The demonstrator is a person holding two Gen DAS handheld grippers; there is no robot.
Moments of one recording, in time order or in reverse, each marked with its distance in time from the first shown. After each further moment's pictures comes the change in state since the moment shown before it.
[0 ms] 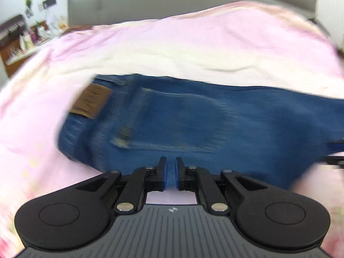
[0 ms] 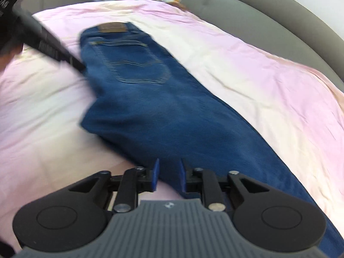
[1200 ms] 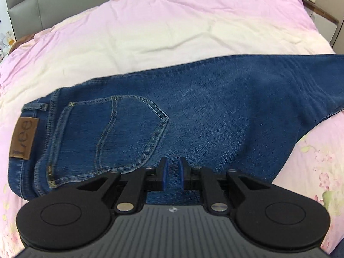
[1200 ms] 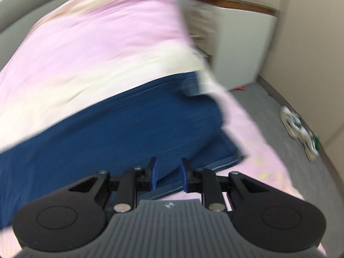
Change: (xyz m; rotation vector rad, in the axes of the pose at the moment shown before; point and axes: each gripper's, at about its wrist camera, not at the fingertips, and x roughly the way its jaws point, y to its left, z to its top) left arm 0.037 -0.103 0.032 0.243 0.154 -0.132; right arm -0.158 -0.352 -0.294 1.151 0.155 -0.614
